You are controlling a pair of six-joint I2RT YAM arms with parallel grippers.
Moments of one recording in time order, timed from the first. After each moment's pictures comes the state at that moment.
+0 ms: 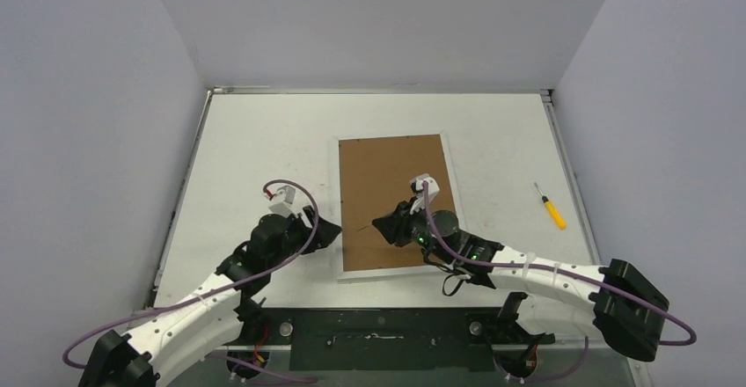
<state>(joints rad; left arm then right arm) -0.62 0.78 0.25 0.03 -0.01 -0.91 0.99 1.14 0.47 0.40 0.14 0.57</state>
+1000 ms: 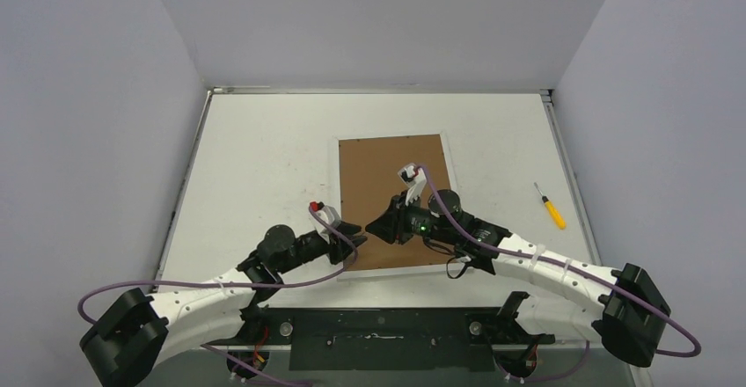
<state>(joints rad) -0.82 0.92 0.17 0.69 0.23 -0.16 0.90 1.10 0.63 0.14 -0.21 0.59</state>
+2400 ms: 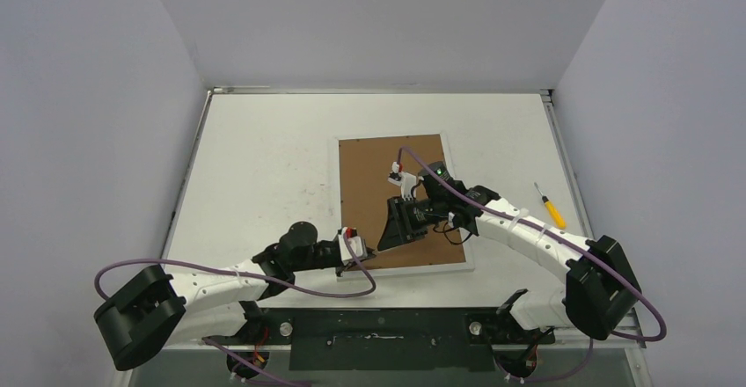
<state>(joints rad) -0.90 1.09 0.25 0.58 0.44 0.24 0.70 1.34 0.88 -0.41 -0.71 0.48</state>
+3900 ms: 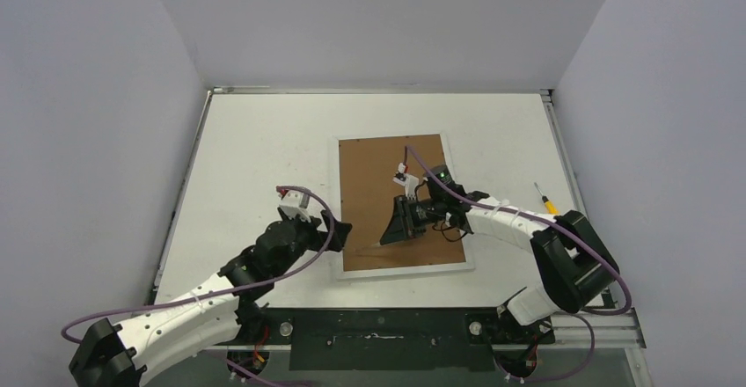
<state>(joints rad) -0.86 0.71 0.29 0.14 -0.28 -0.55 0.59 1.48 0.74 -0.10 -0.82 0.49</state>
